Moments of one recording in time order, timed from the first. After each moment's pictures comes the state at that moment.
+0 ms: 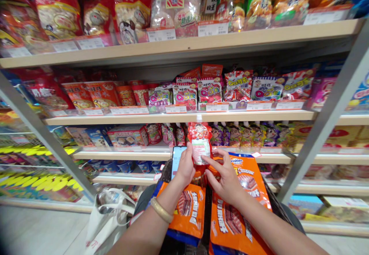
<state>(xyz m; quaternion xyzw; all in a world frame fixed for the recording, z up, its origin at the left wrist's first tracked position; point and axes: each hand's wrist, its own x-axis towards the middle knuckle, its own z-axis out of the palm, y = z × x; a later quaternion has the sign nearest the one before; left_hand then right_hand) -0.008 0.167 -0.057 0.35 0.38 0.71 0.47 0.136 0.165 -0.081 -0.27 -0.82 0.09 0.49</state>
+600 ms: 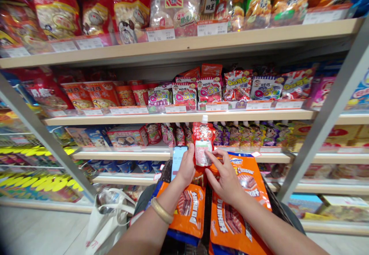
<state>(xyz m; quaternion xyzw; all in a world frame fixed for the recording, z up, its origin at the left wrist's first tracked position) -0.008 0.166 -0.062 0.42 0.34 0.68 0.51 0.136 0.164 -0.080 -0.29 -0.83 0.07 0.48</state>
